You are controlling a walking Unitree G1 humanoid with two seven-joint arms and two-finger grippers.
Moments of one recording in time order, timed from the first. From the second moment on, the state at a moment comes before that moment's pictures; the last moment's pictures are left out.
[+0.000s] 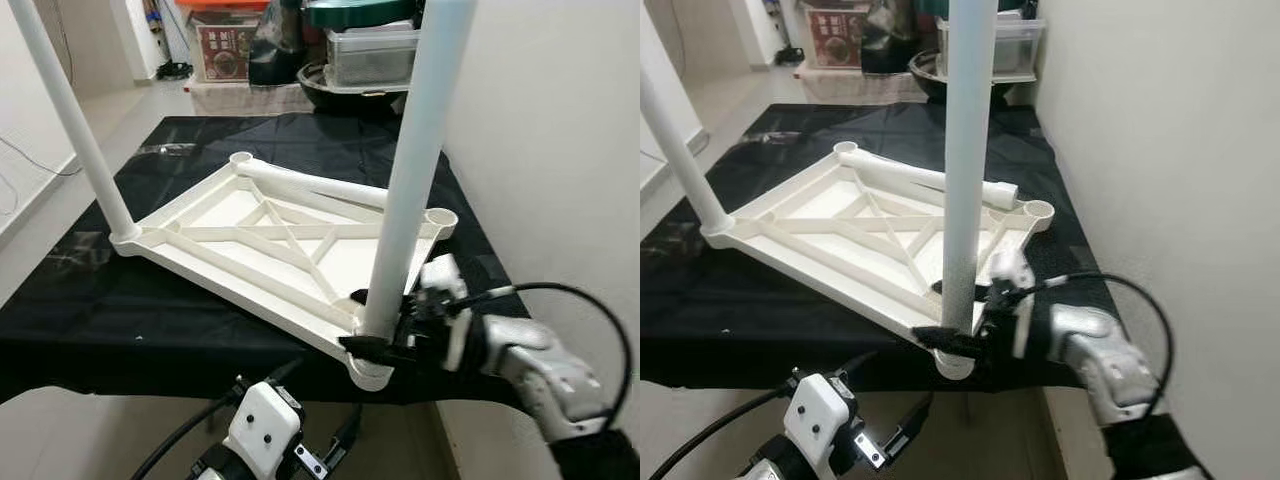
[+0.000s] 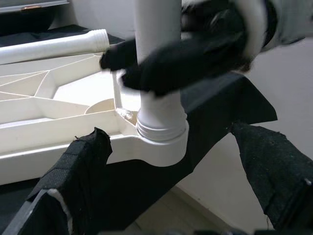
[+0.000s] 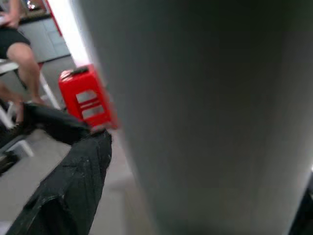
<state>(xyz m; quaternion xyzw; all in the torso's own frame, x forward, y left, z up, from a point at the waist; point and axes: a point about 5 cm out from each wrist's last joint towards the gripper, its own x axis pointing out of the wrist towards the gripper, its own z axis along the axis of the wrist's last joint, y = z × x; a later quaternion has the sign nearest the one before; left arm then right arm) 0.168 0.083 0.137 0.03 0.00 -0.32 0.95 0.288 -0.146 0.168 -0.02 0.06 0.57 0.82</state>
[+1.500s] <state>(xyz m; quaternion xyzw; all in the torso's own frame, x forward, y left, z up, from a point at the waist) 0.171 0.083 0.140 0.04 -0.02 -0.32 0.95 0.330 -0.130 0.164 0.04 0.00 -0.21 0.98</state>
